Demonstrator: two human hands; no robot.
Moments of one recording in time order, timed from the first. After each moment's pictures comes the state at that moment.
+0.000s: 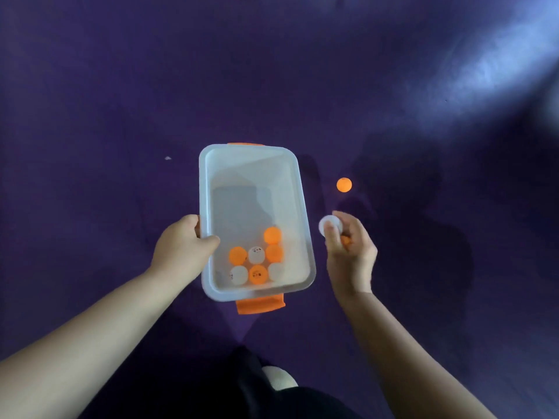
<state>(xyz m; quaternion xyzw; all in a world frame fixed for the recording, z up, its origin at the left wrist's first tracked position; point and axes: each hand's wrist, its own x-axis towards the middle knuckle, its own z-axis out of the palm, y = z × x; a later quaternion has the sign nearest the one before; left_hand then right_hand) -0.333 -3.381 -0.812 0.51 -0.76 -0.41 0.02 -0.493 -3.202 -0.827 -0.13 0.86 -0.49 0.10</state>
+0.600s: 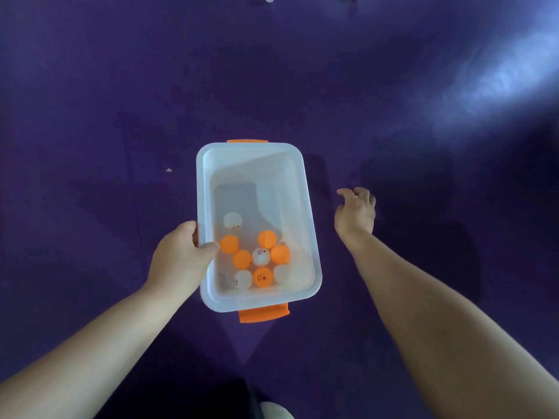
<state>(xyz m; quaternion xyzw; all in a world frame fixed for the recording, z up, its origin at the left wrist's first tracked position) -0.354 -3.400 -0.823 0.53 -0.73 -0.43 0.06 -0.629 -3.278 -0.902 -0.22 0.96 -0.15 0.12</state>
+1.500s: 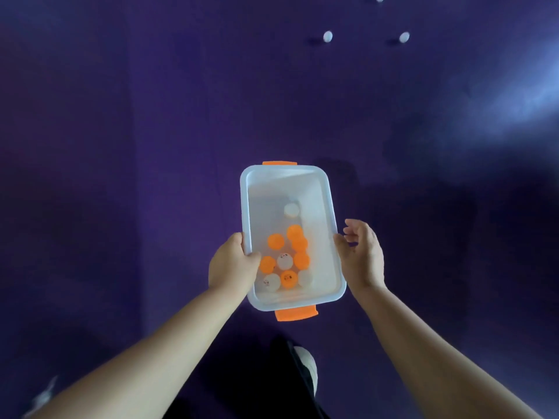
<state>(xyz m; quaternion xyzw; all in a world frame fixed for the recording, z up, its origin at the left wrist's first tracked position) -0.300 -3.463 -0.573 0.59 -0.68 -0.44 -0.01 -0.474 -3.341 -0.582 -0.22 0.90 -0.31 0.20</state>
